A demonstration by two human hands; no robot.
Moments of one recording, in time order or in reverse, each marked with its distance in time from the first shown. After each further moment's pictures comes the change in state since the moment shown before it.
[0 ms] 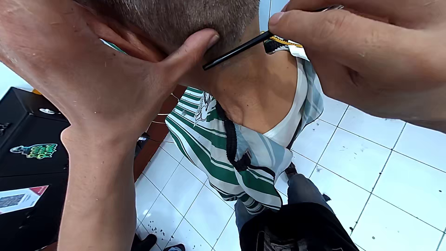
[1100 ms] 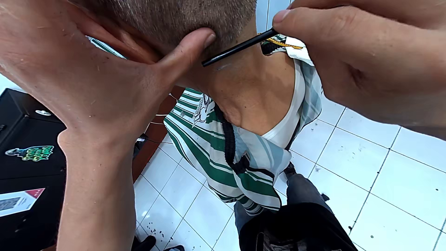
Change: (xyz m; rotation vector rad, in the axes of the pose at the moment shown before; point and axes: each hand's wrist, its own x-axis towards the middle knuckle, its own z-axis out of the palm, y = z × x) left_hand -0.018 -0.012 -0.002 -0.070 -0.064 -0.006; right_hand -0.004 -0.002 -0.002 -0.012 -0.005 0.055
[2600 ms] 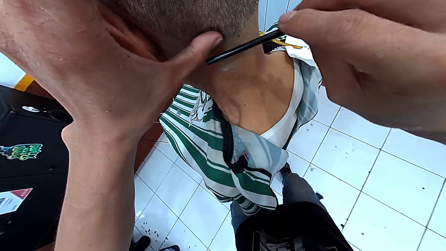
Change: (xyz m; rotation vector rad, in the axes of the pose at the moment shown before) left_hand 0.016 0.012 0.015 0.127 0.109 0.102; right_hand -0.006 0.000 -0.002 -0.021 -0.026 0.013
